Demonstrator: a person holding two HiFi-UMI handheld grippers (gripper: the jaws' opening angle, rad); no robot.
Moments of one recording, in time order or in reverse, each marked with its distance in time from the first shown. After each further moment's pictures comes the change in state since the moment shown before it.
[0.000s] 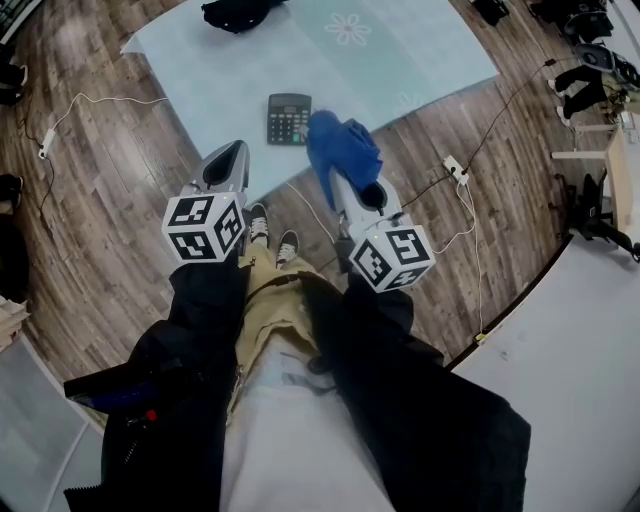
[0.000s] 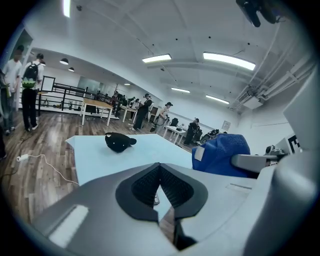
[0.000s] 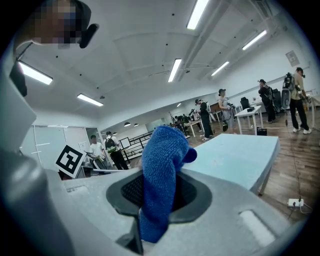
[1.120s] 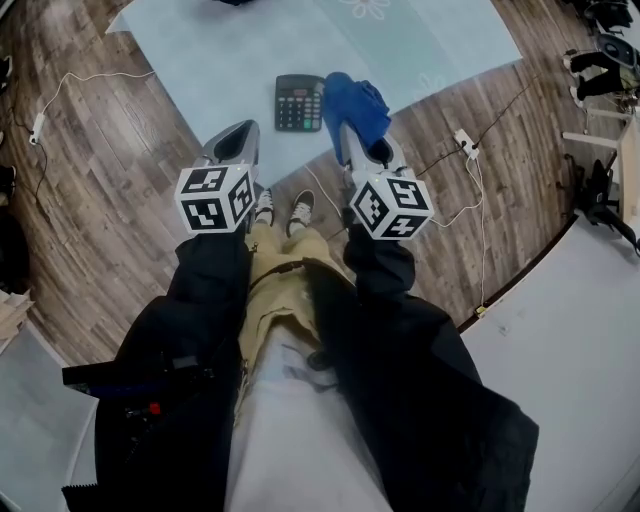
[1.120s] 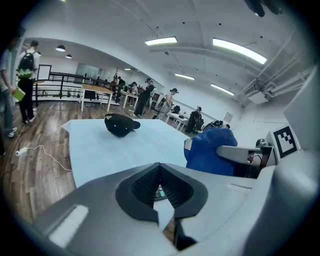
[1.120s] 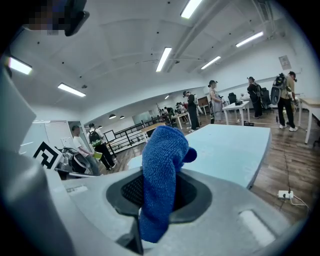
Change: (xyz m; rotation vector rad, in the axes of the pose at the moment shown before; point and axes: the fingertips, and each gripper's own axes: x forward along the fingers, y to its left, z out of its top) left arm 0.082 0.063 -0.035 -0.035 0.172 -0.009; right arm 0.116 -0.066 -0.037 0.037 0.106 -0.163
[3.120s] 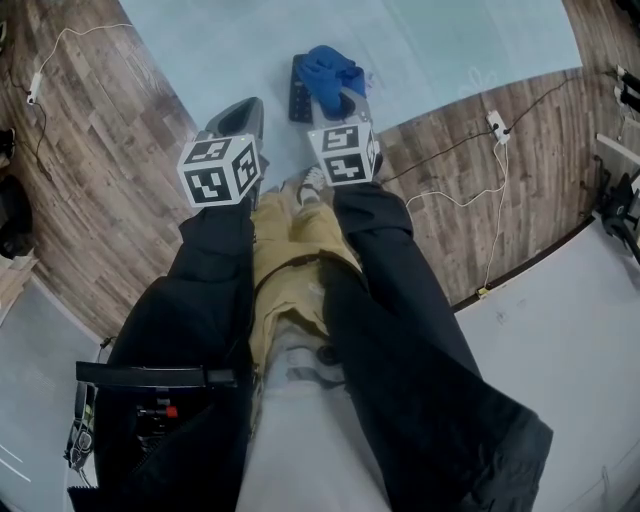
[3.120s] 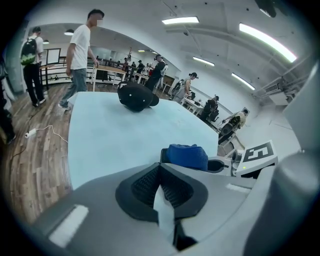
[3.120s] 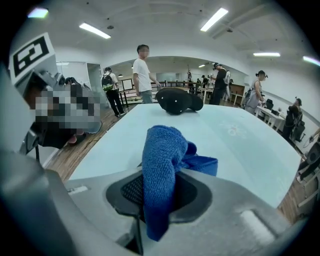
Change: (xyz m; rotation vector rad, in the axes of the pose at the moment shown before) left arm 0.090 0.077 -0.060 -0.126 0.190 0.109; right arm 0.168 -0.012 -0.159 -0.442 0.440 0.075
